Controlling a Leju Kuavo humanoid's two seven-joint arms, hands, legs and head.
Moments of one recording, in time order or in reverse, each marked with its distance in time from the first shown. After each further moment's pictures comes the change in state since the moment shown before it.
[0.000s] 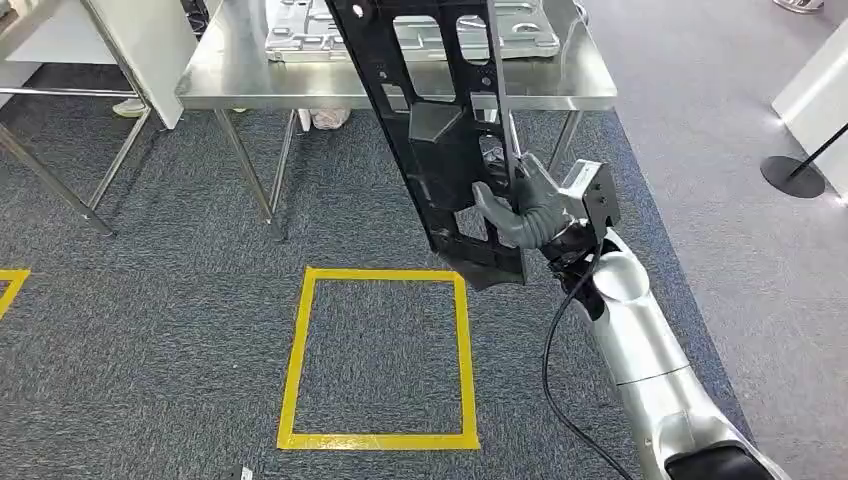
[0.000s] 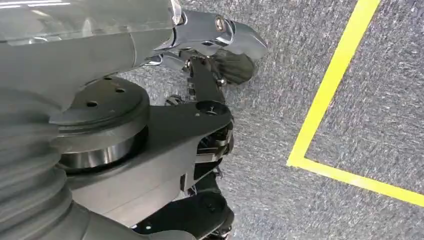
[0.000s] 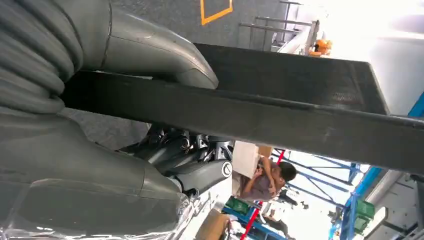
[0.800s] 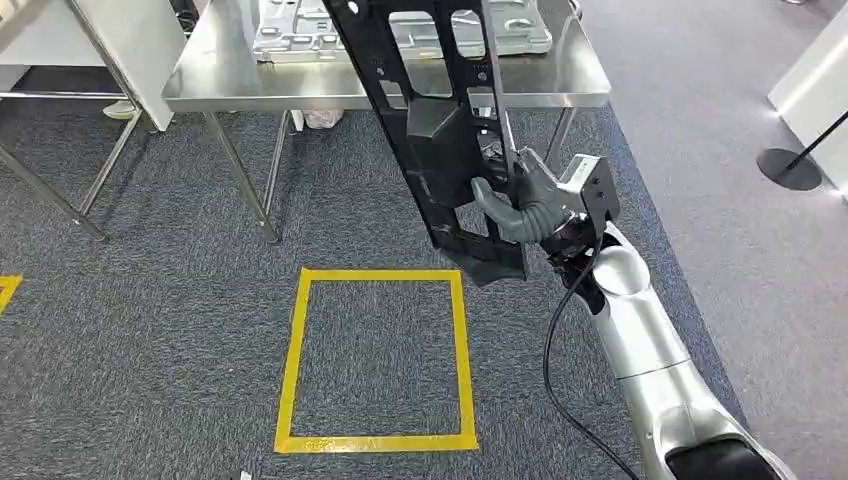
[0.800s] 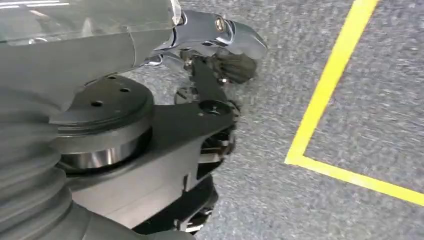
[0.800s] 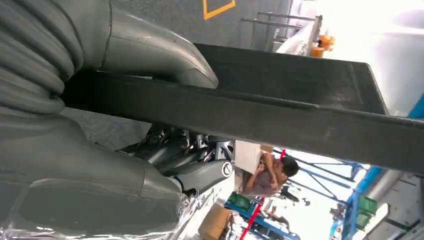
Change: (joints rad) left arm 0.007 0.000 0.001 0.000 0.008 -0.003 -0.010; right arm -0.013 -0.002 0.002 -0.003 0.007 0.000 0.001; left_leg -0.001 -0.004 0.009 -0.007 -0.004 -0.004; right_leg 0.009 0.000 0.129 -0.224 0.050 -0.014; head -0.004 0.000
